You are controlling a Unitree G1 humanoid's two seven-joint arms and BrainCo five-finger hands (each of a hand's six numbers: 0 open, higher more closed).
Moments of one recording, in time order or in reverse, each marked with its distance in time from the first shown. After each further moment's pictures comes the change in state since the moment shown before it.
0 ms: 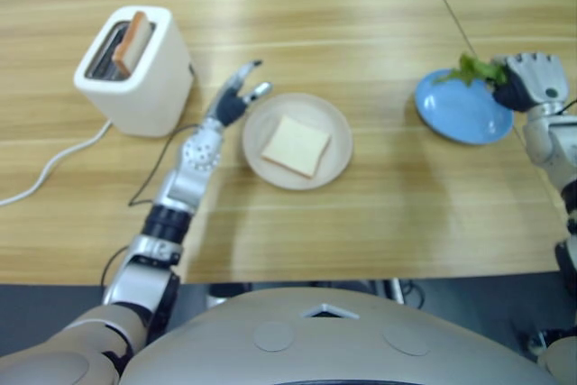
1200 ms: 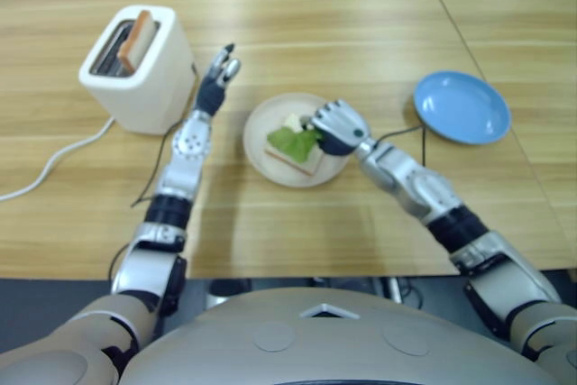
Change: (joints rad) left arm -0.063 -0.046 0.061 0.195 -0.106 -0.095 0.046; right arm 0.068 0.441 0.308 -0.447 -0.277 0.078 0.298
